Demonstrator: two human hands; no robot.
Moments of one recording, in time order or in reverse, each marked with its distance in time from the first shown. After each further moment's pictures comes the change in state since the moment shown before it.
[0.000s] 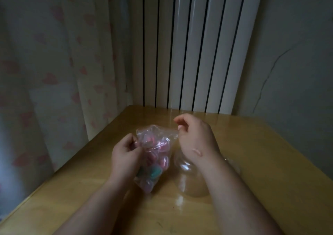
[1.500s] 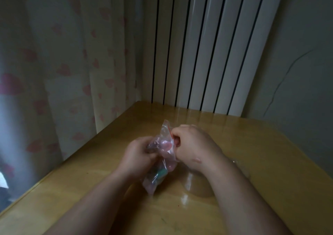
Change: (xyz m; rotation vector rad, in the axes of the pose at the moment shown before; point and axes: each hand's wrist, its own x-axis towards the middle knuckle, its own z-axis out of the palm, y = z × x) left_hand 0.001 0.000 -0.006 0.319 -0.277 0.085; right_hand -0.001 -0.007 0.012 -0.360 -0.329 -0.231
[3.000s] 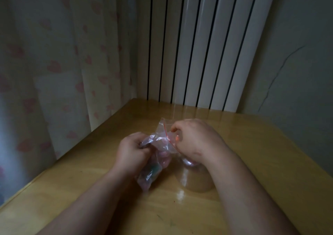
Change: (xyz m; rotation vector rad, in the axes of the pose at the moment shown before) left_hand 0.004 -0.006 0.008 0.012 0.163 0.057; right_hand 0.001 0.014 -0.008 -0.130 0.007 0.059
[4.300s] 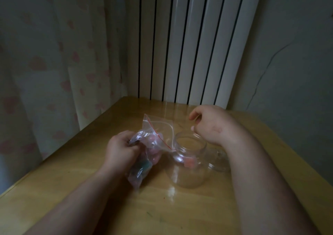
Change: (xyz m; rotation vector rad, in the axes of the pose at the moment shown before) left_hand 0.001 -0.003 0.004 -0.055 0.023 -0.090; right_hand -0.006 0.036 -0.043 0.182 -0.038 0.310
